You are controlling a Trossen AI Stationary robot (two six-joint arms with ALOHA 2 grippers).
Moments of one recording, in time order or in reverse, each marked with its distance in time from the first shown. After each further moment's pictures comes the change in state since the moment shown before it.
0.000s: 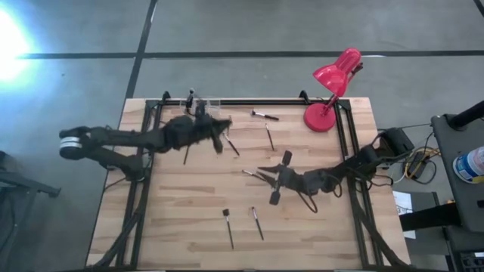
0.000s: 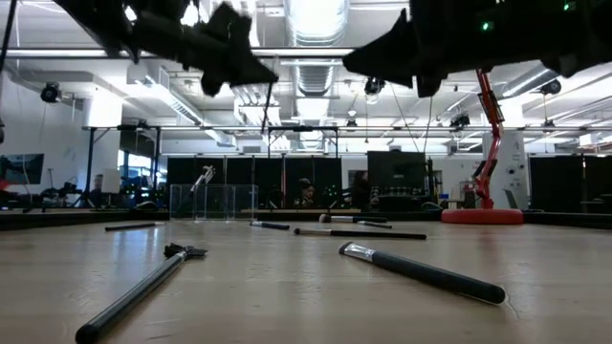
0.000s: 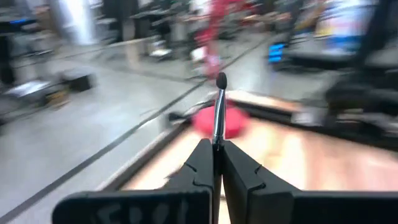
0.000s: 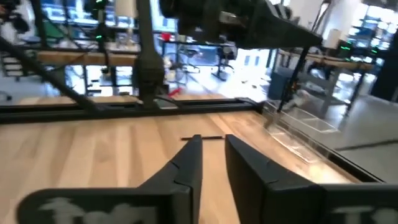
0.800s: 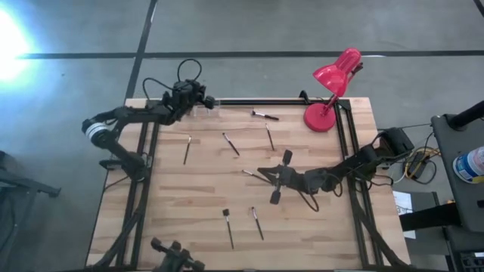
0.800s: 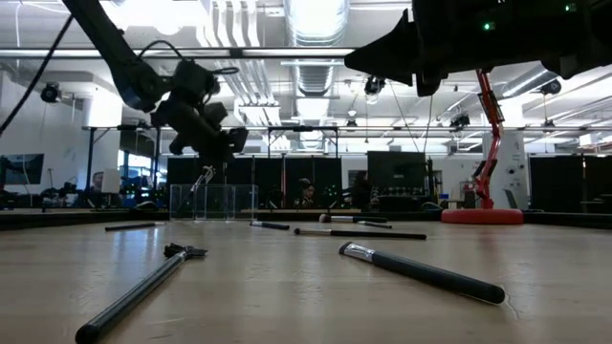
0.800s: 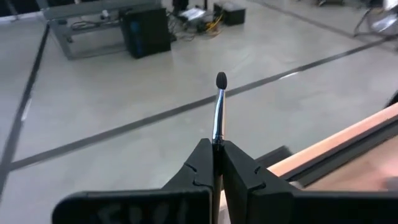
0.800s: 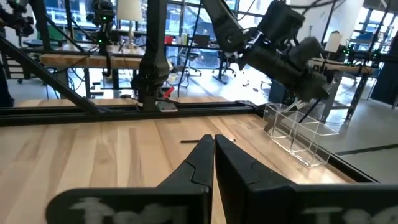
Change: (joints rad) left arm 0.572 0.328 0.054 0.038 -0.044 -0.023; right arm -0.010 0.000 -0.008 0.024 -0.016 -0.018
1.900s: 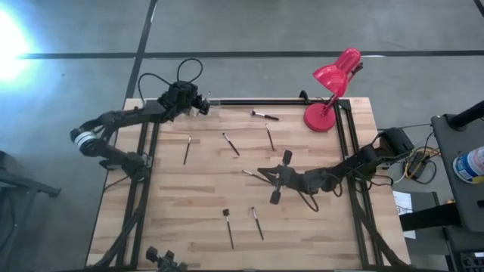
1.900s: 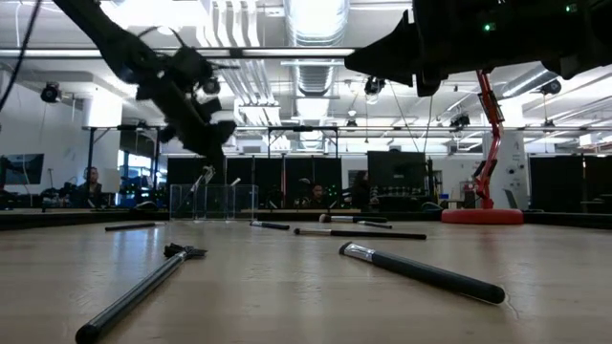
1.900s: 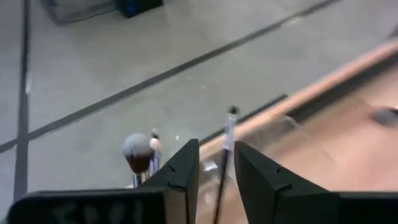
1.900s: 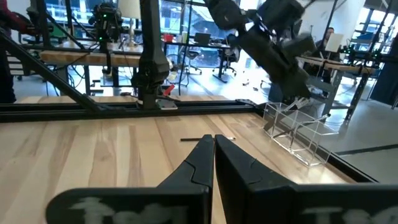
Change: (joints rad) left arm -0.023 -0.177 0.047 -0.439 0.029 0.024; right arm 0.000 0.000 0.000 -0.010 0.000 -0.004
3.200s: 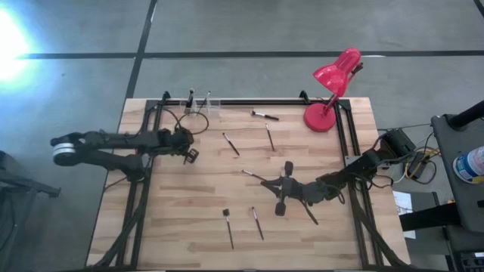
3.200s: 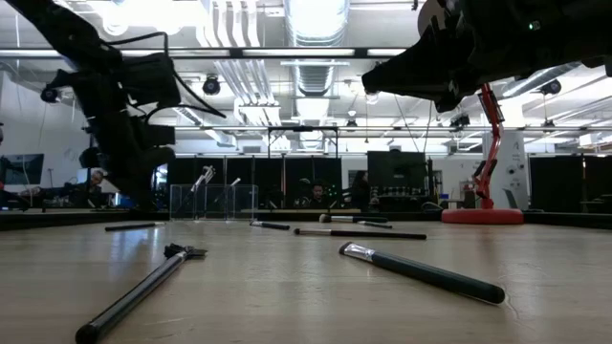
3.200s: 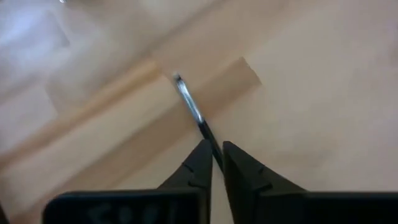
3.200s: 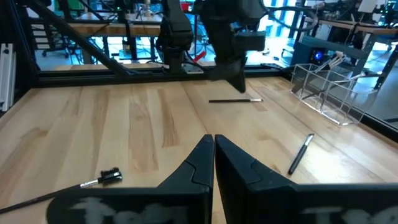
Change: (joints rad) left arm -0.426 -0.248 -0.299 -0.530 -0.078 -0.476; right arm 0.114 -0.001 -0.002 -0.184 0.040 0.176
